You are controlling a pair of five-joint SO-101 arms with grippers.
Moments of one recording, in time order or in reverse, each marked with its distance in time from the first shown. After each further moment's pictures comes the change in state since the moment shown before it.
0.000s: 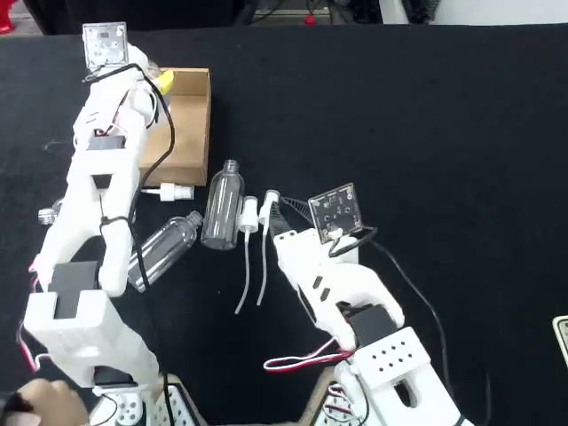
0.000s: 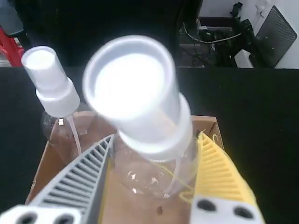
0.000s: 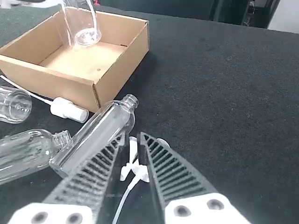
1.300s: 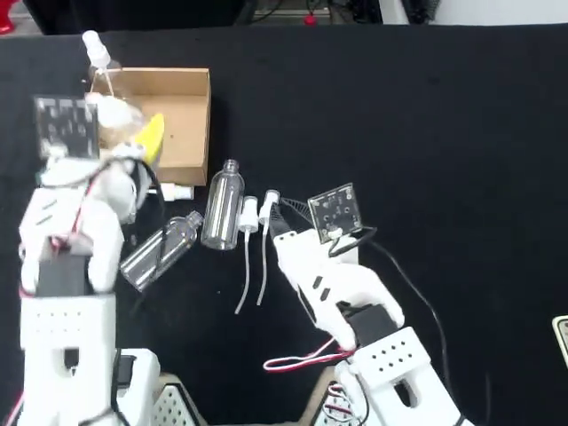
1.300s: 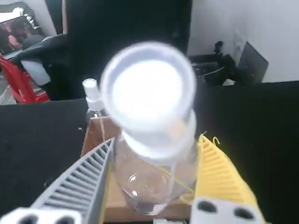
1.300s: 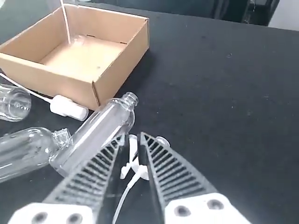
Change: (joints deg) left arm 1.5 -66.6 30.7 27.8 -4.0; right arm 0.0 0.0 0.0 0.4 0.0
